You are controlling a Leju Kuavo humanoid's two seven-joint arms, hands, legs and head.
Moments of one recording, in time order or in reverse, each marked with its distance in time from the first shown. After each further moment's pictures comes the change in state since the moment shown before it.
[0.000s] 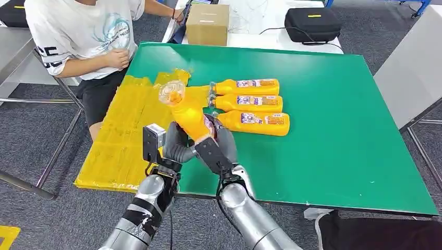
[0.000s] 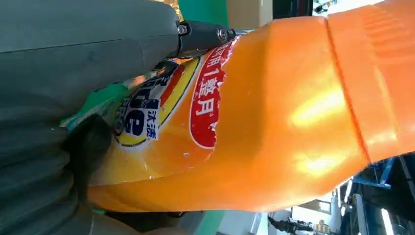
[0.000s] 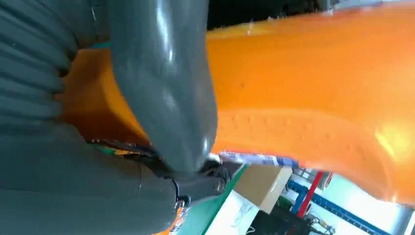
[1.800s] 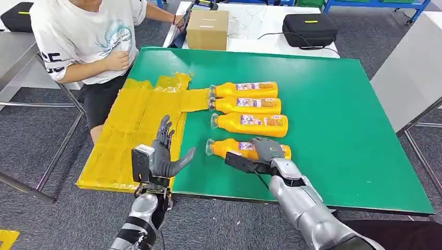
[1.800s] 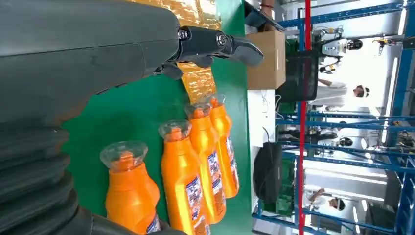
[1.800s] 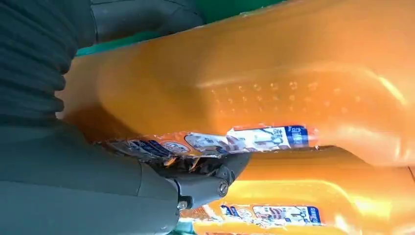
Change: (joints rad) left arm 0.127 -0.013 0.111 -0.034 -0.088 0.122 -0.085; right arm -0.154 -0.294 -0.042 0.315 0.608 0.365 0.368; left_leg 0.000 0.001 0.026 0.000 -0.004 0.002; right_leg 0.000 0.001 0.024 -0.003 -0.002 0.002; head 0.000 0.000
